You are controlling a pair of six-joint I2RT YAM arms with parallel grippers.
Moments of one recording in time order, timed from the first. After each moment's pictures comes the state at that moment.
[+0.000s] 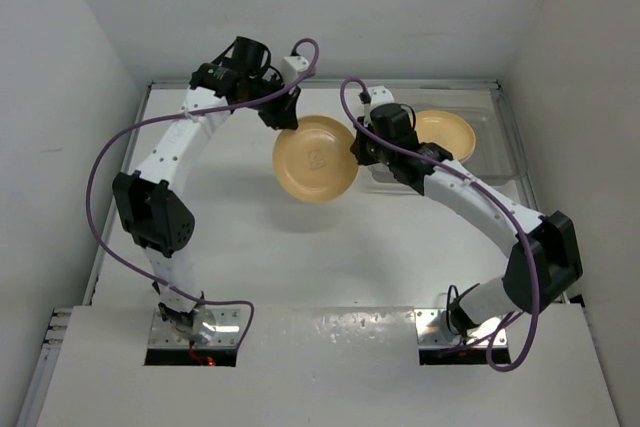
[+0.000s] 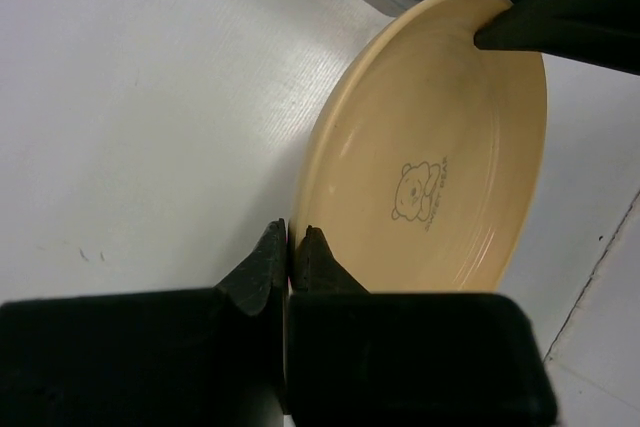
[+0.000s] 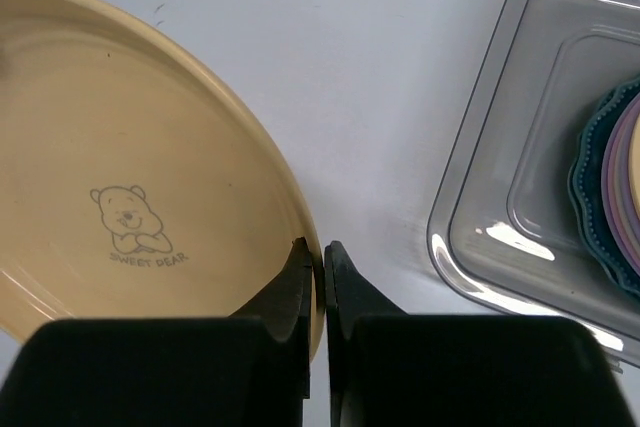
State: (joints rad) left arm -0.34 1.84 1.95 -0.97 0.55 0.39; right arm 0.58 1.48 1.15 -0.23 0.13 0.27
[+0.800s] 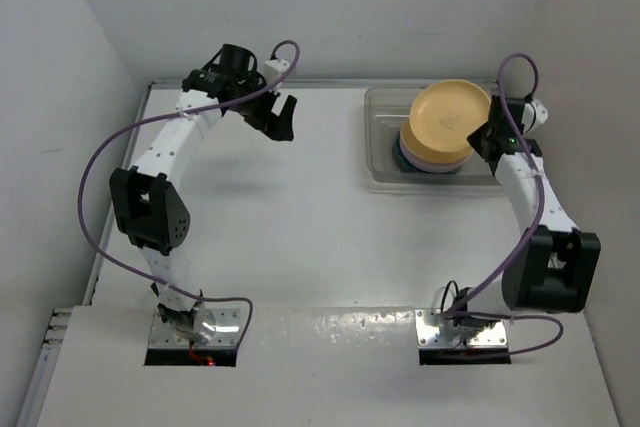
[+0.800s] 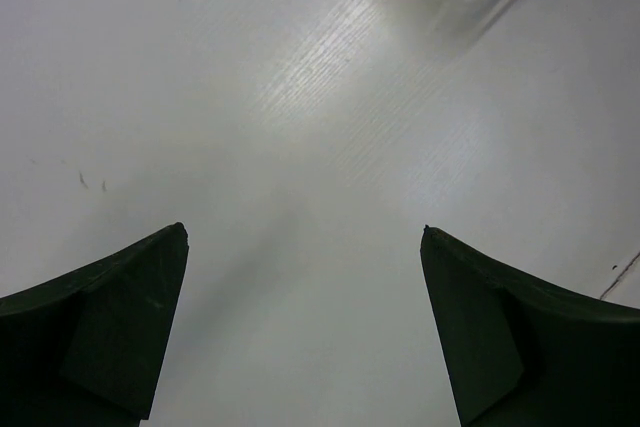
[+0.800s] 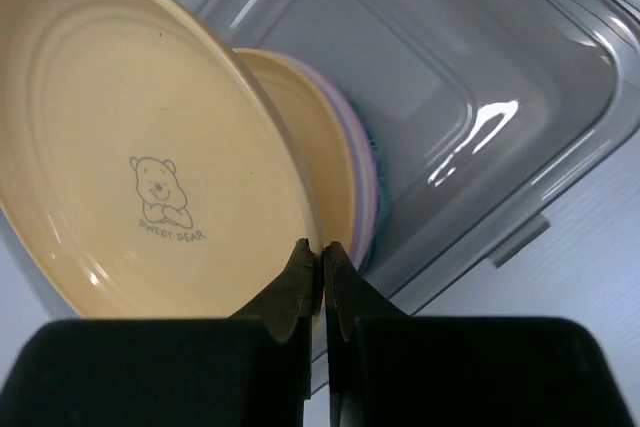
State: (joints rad) left arm -0.26 1.84 1.85 -0.90 0.49 0.29; right arm -0.11 1.41 1.07 -0.34 0.26 0.70
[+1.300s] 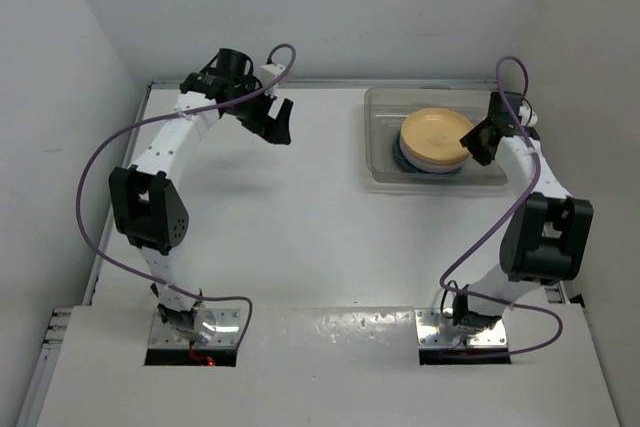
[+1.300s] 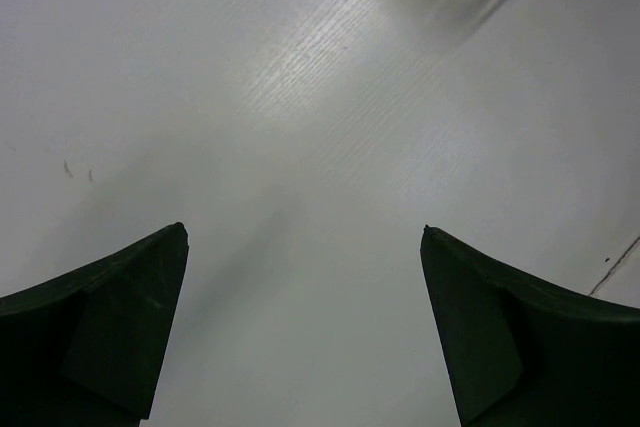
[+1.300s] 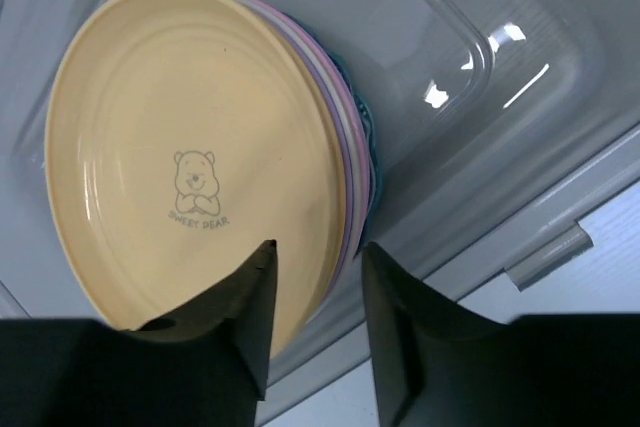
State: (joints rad) left arm -0.23 1.83 1.80 -0.89 0.51 0.29; right arm -0.18 1.61 1.18 -0.45 0.15 0.70
